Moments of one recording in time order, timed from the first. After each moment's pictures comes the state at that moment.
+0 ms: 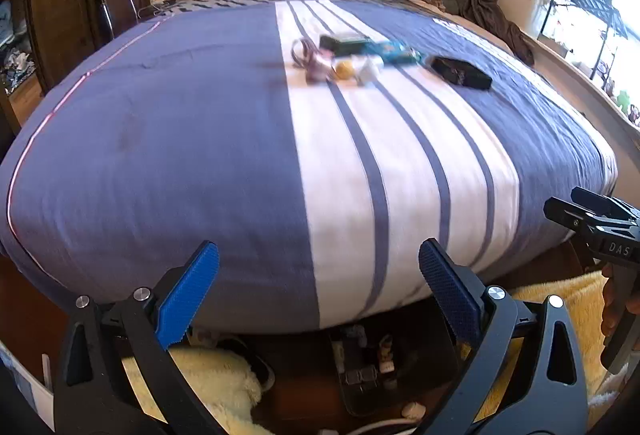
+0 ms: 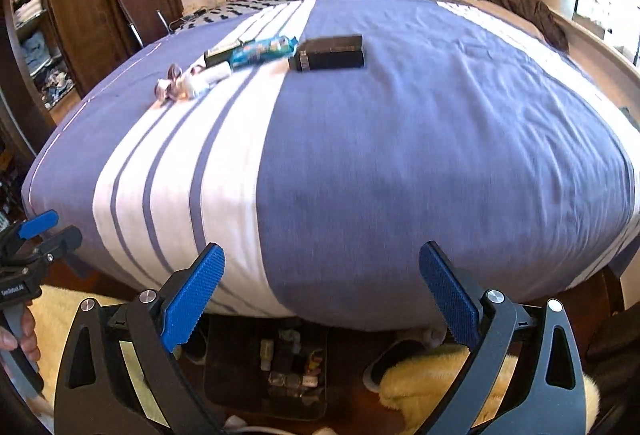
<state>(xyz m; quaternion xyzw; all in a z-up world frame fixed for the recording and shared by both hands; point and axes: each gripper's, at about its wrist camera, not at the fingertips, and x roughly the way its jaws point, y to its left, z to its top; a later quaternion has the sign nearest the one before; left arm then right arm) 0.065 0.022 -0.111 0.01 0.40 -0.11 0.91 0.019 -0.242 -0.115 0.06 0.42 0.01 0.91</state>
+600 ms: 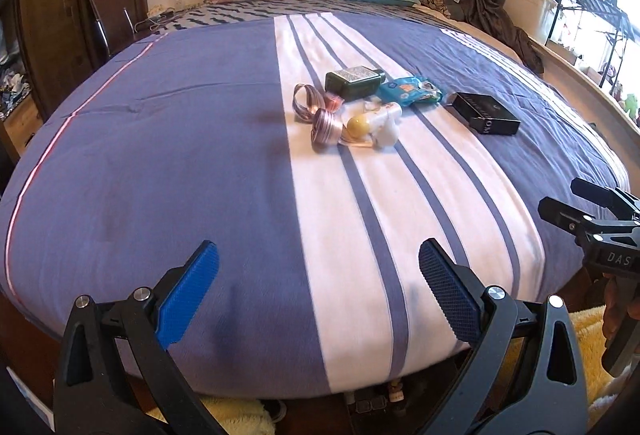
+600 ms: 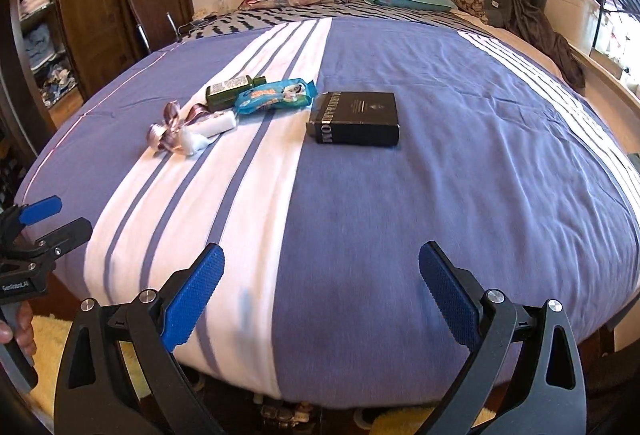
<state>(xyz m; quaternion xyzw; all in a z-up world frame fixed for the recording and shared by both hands) 0.139 0.009 -0.094 0.03 0.39 -0.11 0.91 0.095 -0.227 -0.095 0.02 0.40 0.02 0.91</state>
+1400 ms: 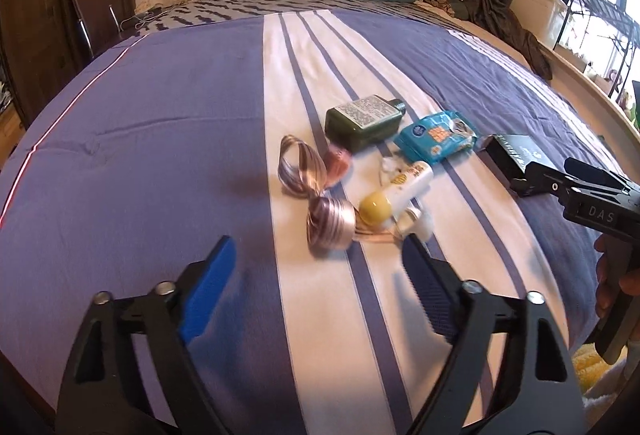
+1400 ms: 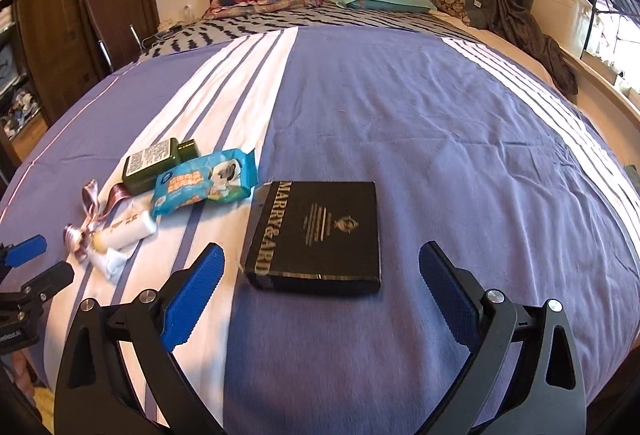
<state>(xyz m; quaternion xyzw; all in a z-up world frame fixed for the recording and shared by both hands) 0.237 -0.010 -0.095 0.02 0.41 -0.12 0.91 0.212 -0.246 -0.093 0.03 0.40 -0.03 0.92</state>
